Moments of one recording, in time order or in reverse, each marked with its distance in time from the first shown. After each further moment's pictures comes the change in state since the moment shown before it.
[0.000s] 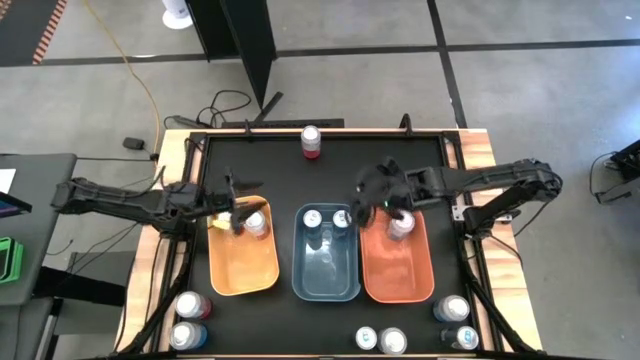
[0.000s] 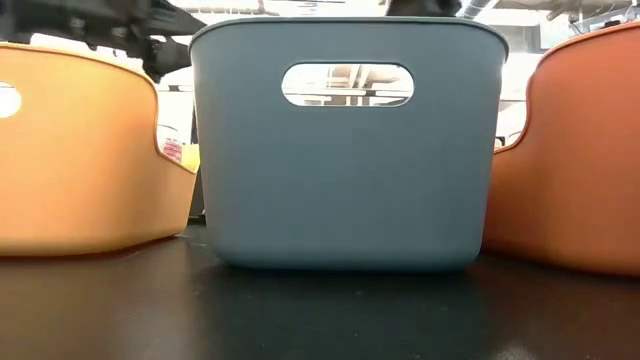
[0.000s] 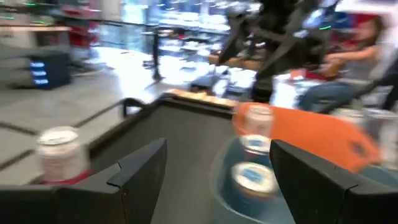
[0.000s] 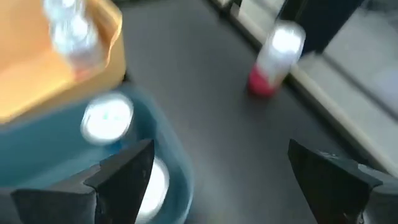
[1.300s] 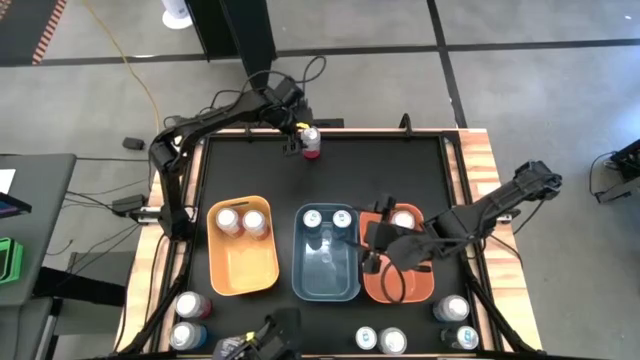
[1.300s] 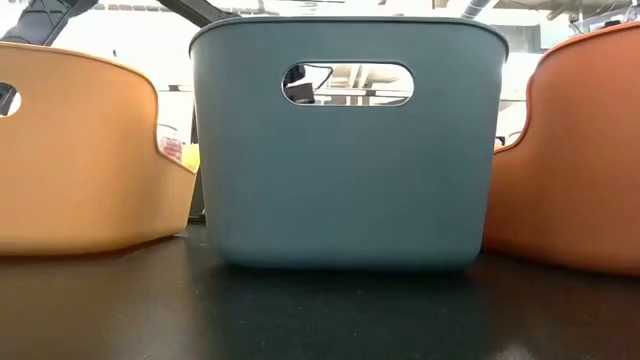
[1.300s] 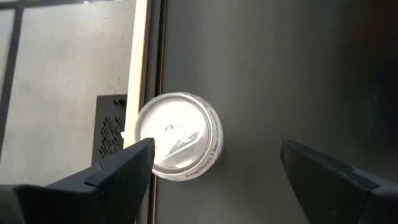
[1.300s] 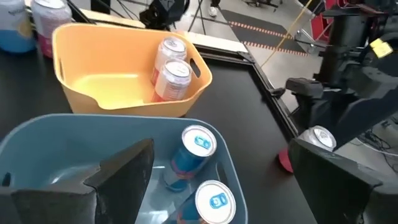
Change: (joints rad) left arm 0.753 1.283 1.327 -1.025 0.578 0.765; right arm 0.384 -0.003 -0.054 0.231 0.254 -0.280
